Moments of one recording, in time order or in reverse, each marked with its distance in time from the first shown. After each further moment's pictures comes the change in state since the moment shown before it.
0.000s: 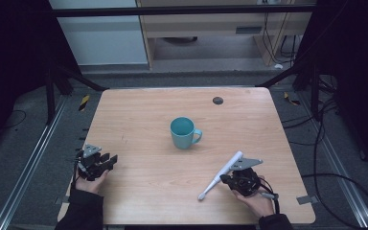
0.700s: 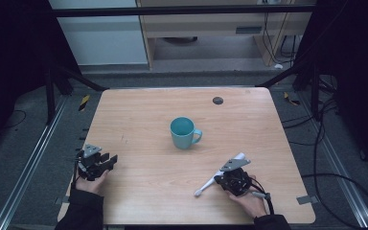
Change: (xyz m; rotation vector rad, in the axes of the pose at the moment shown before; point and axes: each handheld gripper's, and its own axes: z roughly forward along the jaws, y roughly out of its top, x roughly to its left) left arm 0.000 0.000 0.001 0.000 0.008 0.004; right arm 0.007 0.003 0.024 0.039 -0.017 -0.036
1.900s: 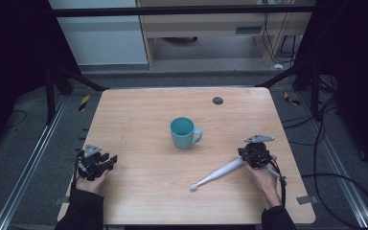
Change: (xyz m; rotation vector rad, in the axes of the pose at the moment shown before) left arm 0.001 0.000 0.001 0.010 0.005 0.009; right arm -0.094 0.010 -0.008 -0.072 -0.272 0.226
